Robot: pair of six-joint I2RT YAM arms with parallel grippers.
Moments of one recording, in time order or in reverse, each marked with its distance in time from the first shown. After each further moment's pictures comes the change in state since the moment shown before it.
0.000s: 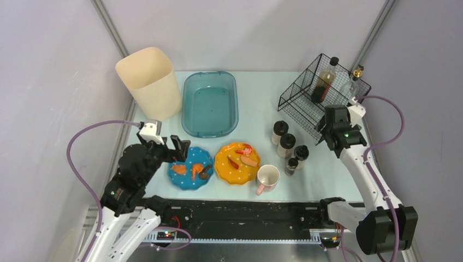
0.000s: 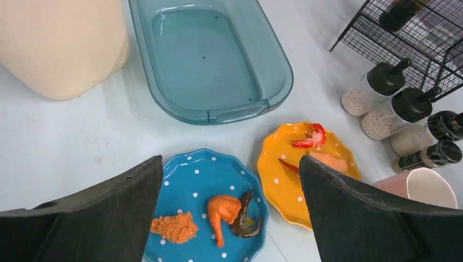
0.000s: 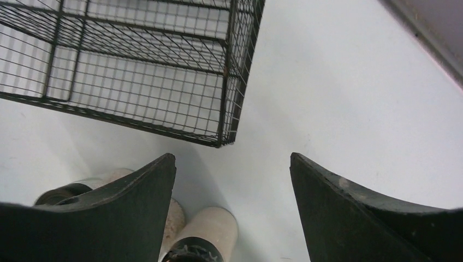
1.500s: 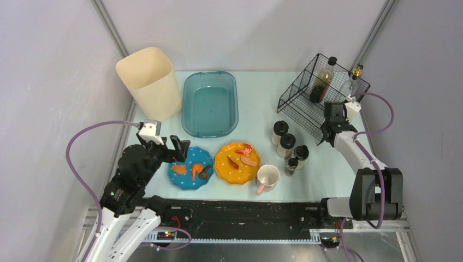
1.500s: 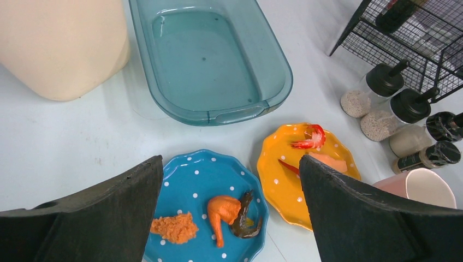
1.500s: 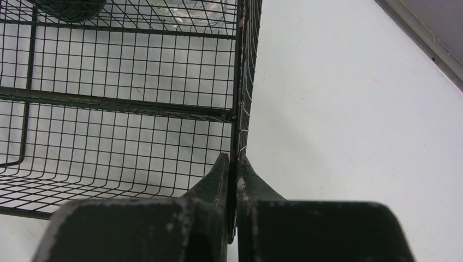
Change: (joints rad) left arm 0.000 -0.009 0.000 0.000 0.000 0.000; right arm -0.093 0.269 -0.076 0.320 -0.016 -0.062
